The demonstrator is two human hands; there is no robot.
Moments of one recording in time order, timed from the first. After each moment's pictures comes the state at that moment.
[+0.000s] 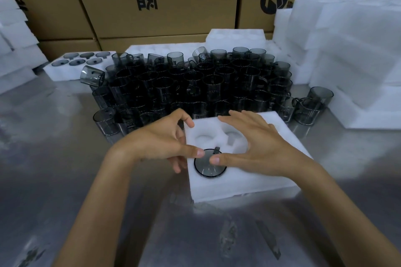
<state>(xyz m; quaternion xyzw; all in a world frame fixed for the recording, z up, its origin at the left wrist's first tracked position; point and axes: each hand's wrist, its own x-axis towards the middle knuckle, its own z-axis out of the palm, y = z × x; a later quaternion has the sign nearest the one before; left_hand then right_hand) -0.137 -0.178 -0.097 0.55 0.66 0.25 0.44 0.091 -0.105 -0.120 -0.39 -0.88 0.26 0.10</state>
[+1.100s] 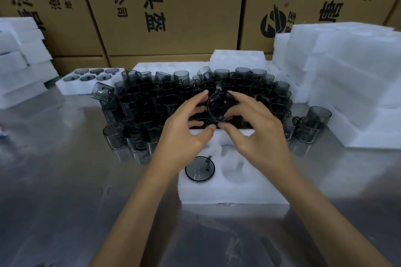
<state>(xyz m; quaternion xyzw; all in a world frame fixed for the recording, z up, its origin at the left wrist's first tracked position) -0.106 -0.166 -0.100 0.60 0.57 0.54 0.16 0.059 -0.097 -0.105 -0.27 -0.82 0.09 0.51</state>
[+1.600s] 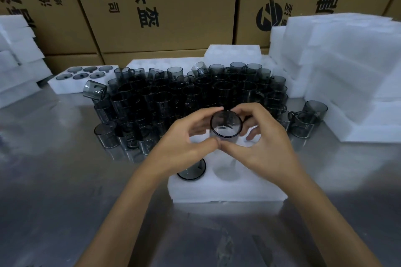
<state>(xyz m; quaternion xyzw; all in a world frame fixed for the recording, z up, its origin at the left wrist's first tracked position) -0.091 -0.177 -0.091 0.64 0.54 0.46 0.29 0.088 -0.108 -0.110 -0.31 -0.80 0.25 0.45</state>
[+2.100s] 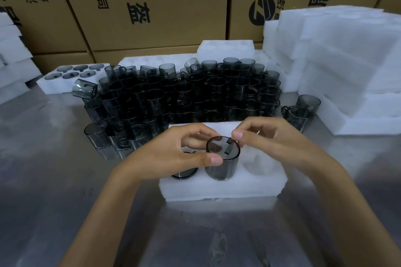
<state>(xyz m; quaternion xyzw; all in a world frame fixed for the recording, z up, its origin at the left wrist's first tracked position) -0.100 -0.183 -0.088 0.66 0.55 0.31 0.40 0.128 -0.093 -0.095 -0.30 -0.79 0.46 0.28</state>
